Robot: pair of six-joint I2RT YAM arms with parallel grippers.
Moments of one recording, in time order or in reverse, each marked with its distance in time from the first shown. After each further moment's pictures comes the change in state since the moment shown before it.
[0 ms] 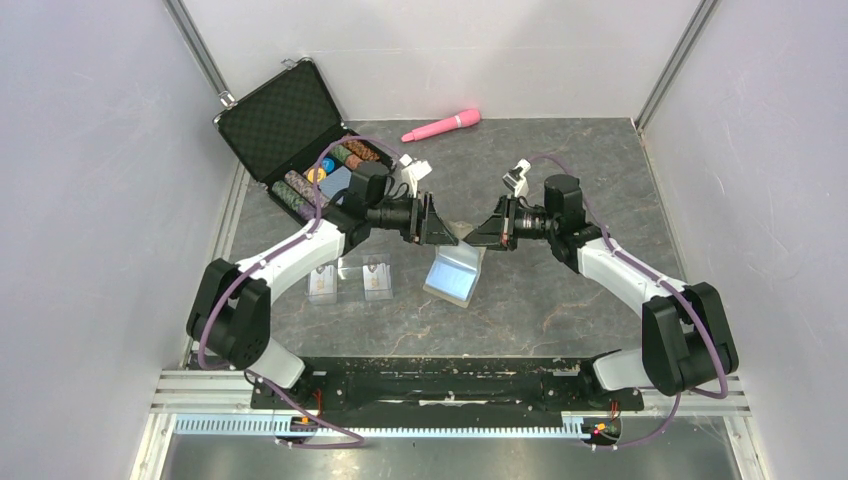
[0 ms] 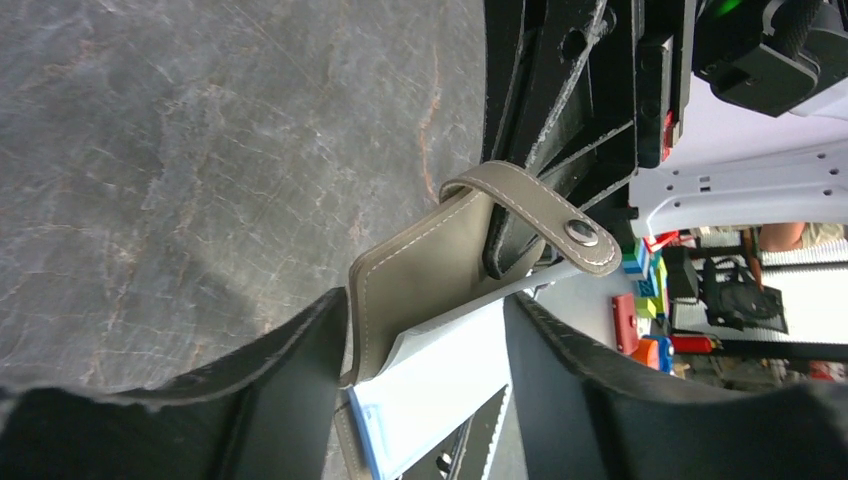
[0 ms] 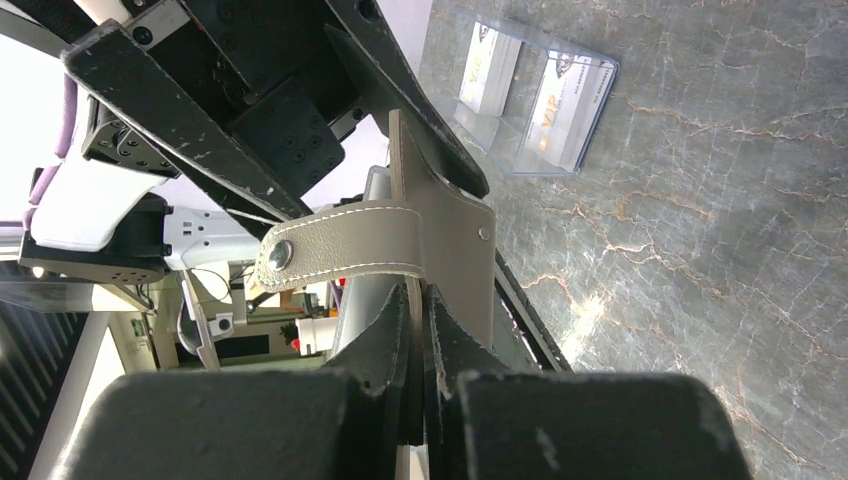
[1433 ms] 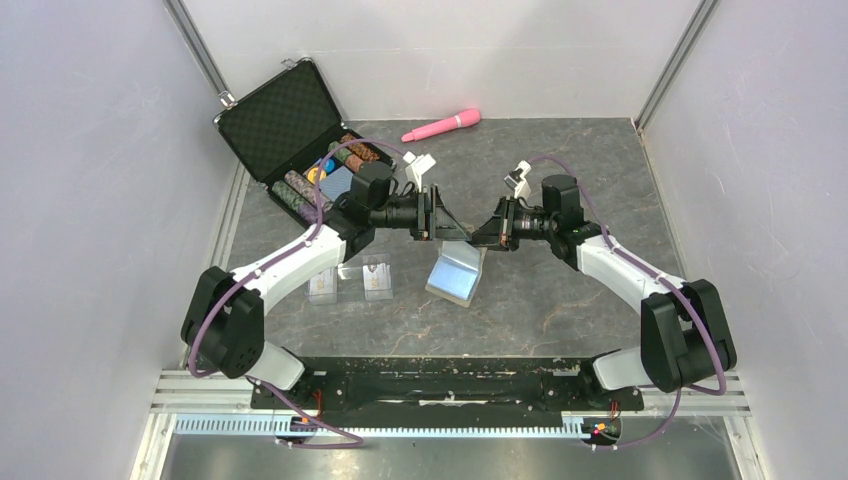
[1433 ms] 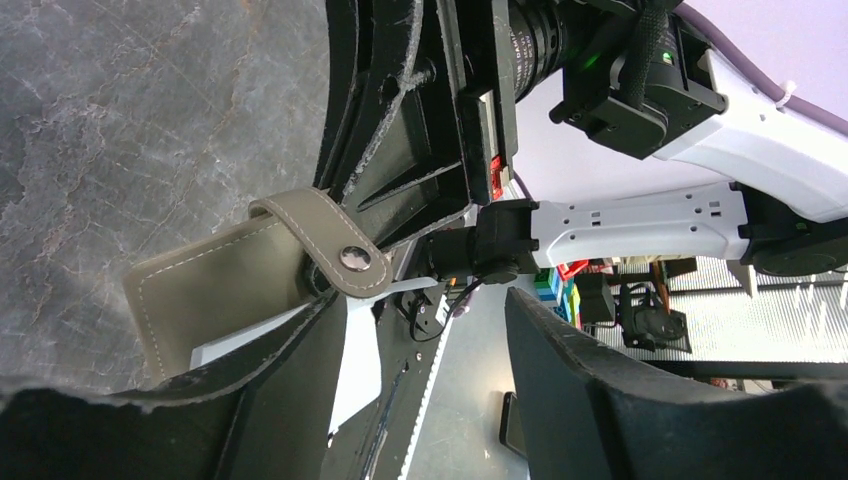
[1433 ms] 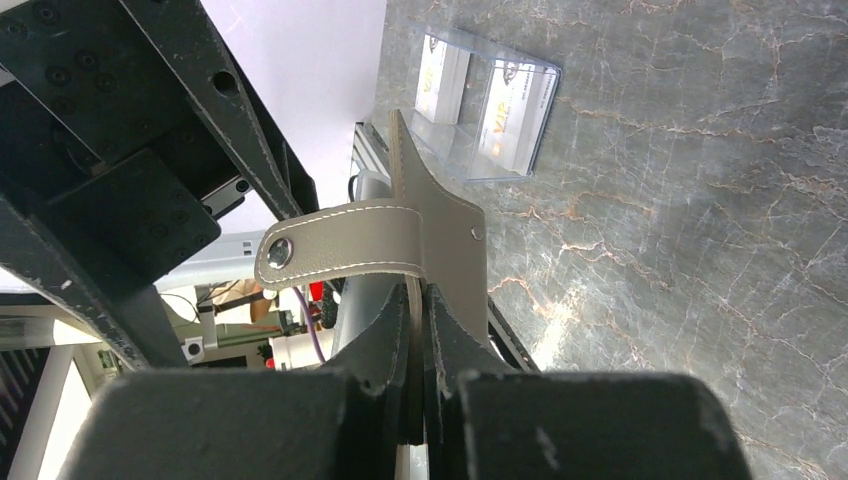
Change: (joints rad) left arm -0.064 -0.038 -0.006 0.135 -0.010 -0.272; right arm -0.002 0.016 0.019 -0.096 0.067 -0.084
